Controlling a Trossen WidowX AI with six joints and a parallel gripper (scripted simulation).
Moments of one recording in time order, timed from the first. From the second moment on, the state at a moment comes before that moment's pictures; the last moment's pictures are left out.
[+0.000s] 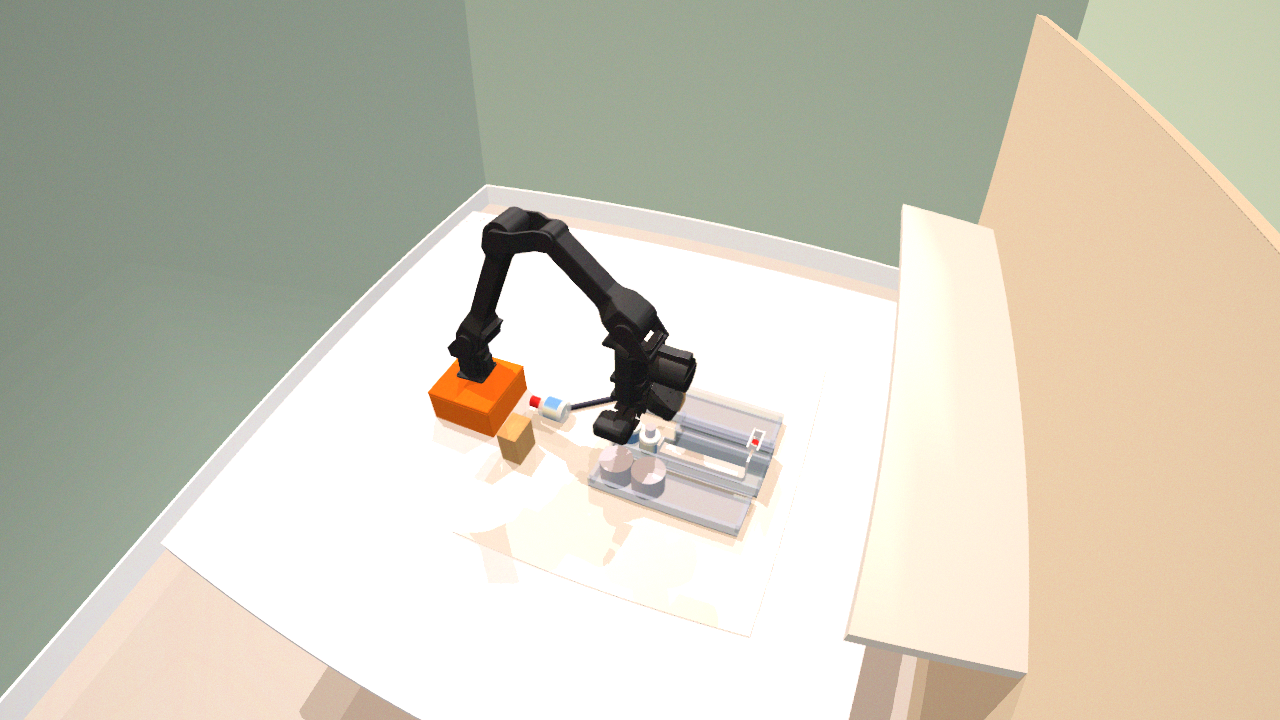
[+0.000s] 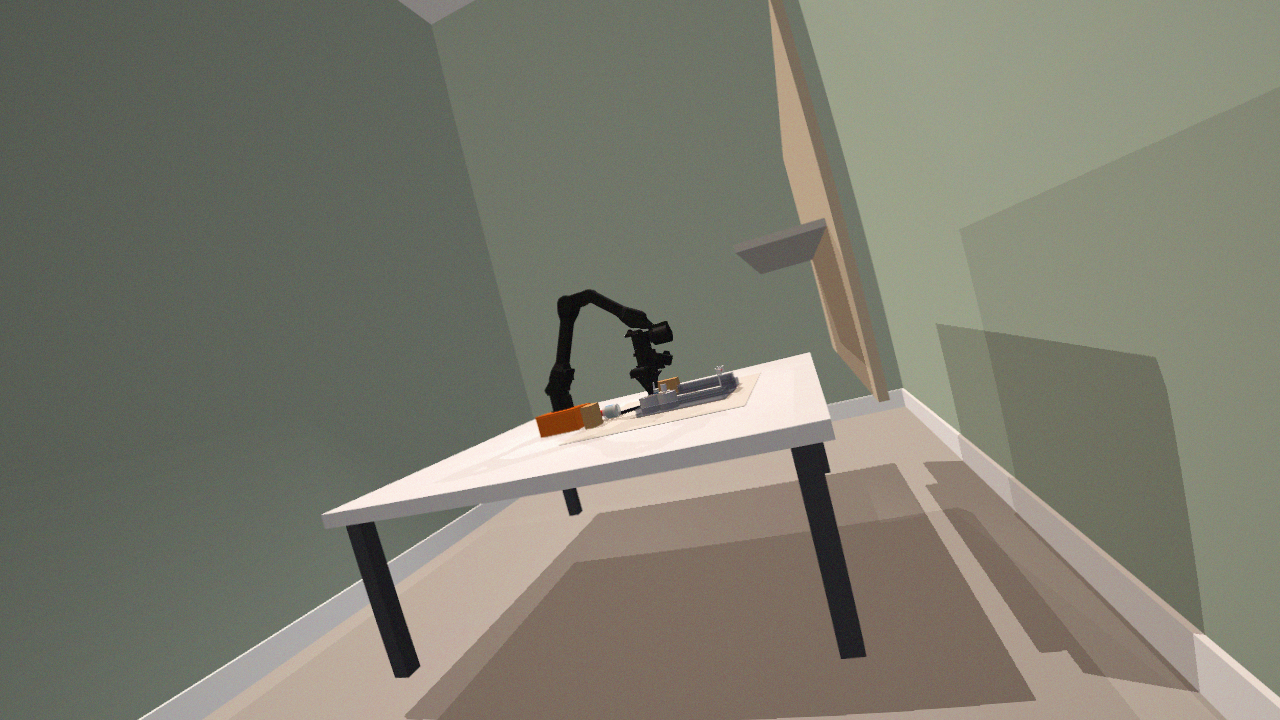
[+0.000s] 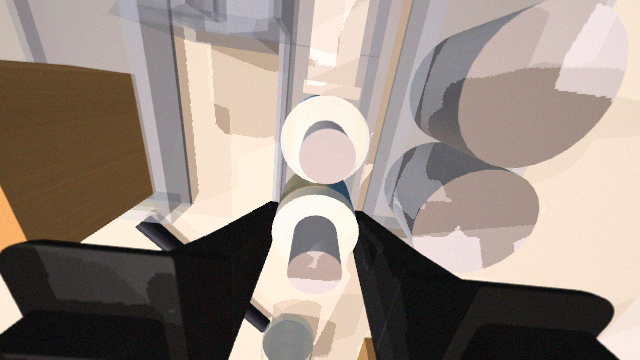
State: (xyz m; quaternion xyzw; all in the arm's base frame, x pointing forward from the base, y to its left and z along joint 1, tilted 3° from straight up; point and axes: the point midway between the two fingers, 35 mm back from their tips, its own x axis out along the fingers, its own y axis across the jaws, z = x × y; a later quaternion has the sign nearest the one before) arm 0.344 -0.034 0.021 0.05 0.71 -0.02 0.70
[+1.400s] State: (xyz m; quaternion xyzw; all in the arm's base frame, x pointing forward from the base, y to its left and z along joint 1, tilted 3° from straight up) arm 0.343 -0.033 0.009 0.05 0.71 -0.02 0.71
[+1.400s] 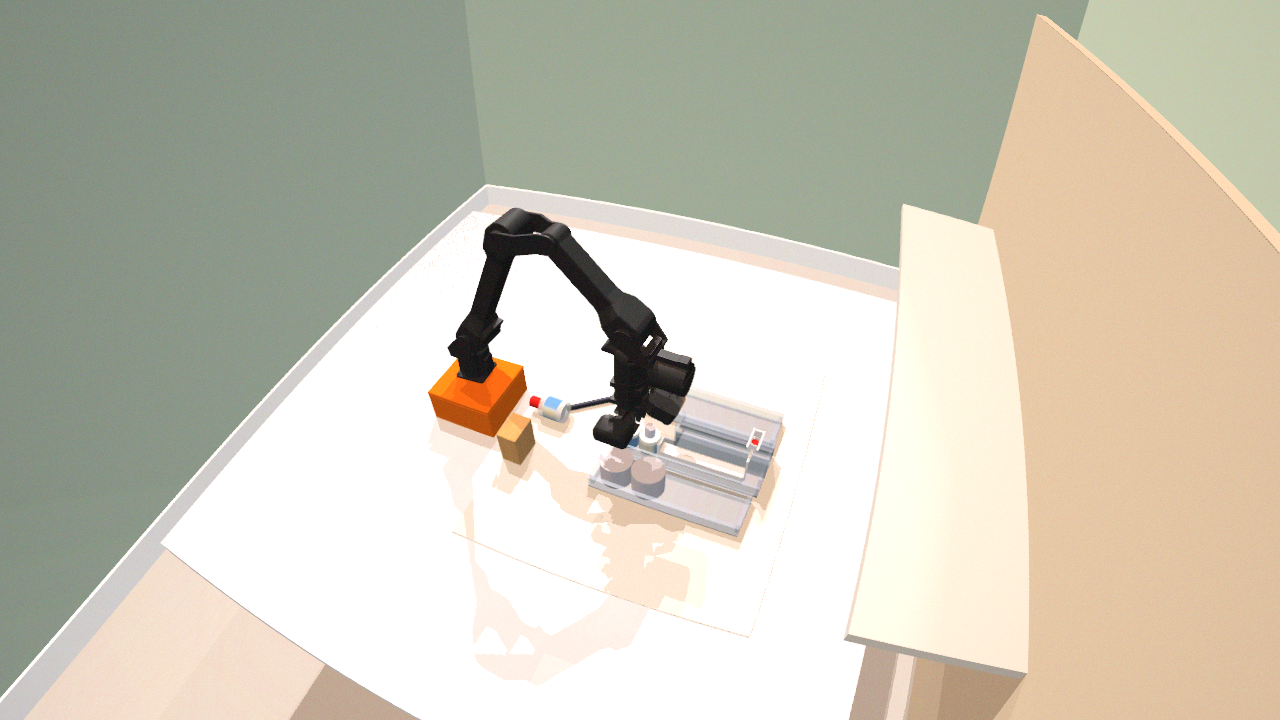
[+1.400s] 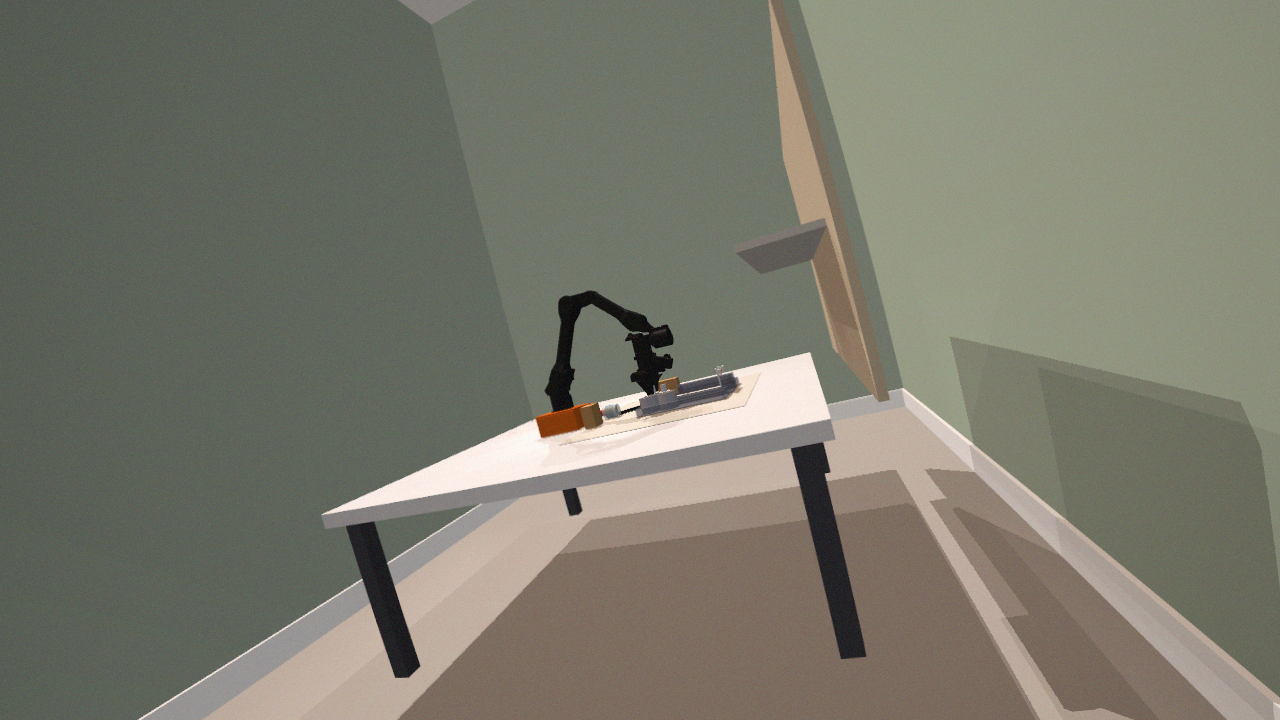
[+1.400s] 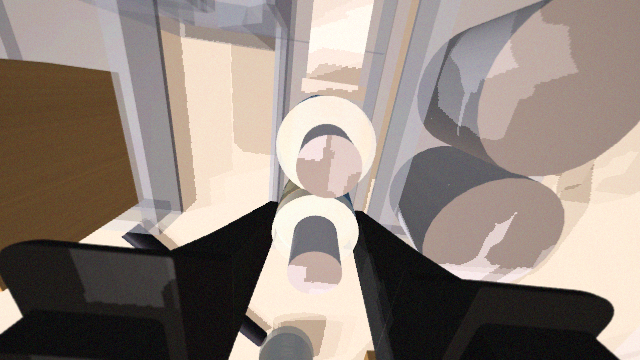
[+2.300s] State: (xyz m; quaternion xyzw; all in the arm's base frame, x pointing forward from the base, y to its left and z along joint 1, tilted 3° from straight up) arm 0.342 -0.033 0.006 0.05 0.70 -0.02 0.71
